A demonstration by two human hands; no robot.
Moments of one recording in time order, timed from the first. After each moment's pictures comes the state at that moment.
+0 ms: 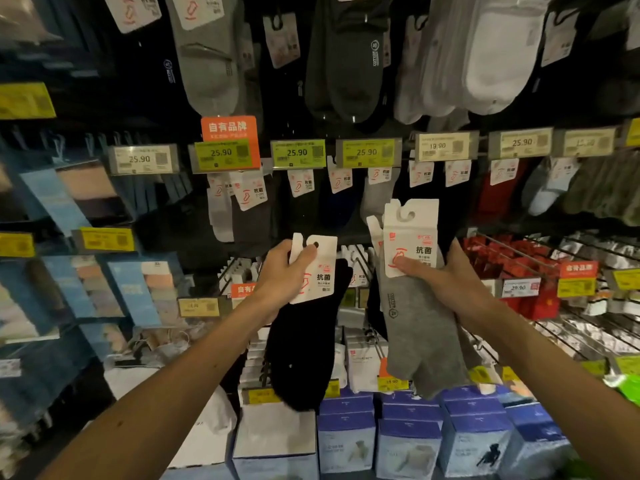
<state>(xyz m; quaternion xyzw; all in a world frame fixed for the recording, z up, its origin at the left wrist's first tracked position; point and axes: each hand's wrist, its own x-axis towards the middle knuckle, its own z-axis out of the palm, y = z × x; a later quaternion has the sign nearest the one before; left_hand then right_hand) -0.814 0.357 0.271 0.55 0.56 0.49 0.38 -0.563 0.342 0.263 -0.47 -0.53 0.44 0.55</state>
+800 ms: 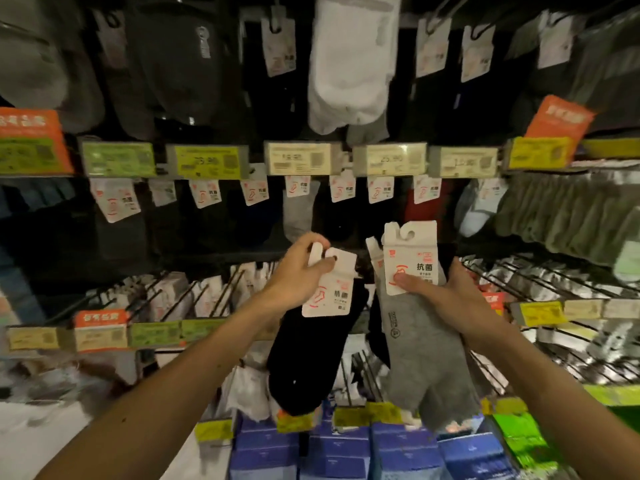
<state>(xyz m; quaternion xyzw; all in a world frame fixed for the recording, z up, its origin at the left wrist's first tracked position) -0.584 0.440 0.268 0.67 0.50 0.42 0.36 -0.348 0.399 0.255 -0.52 -0.52 0.42 0.53</state>
